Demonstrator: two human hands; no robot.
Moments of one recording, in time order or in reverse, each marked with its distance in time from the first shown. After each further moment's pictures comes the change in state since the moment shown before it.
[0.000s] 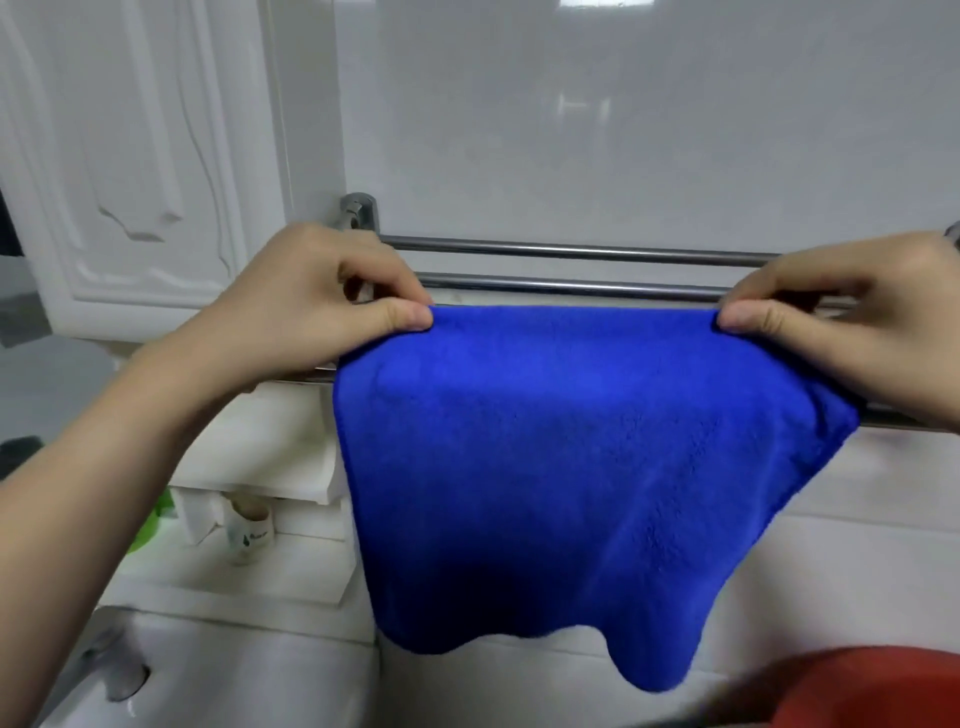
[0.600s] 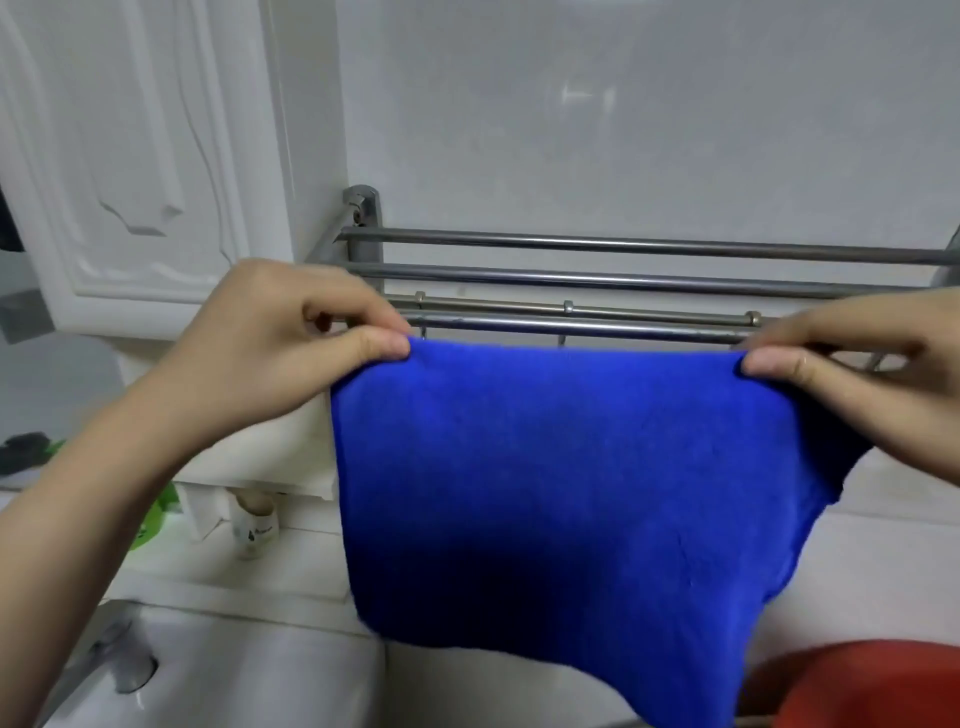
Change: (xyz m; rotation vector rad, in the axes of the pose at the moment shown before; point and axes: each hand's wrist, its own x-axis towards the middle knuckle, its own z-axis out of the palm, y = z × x) left_hand -0.031 0.000 0.001 0.041 0.078 -0.004; right_hand -0.027 -0.015 0.001 -0.048 -0.073 0.056
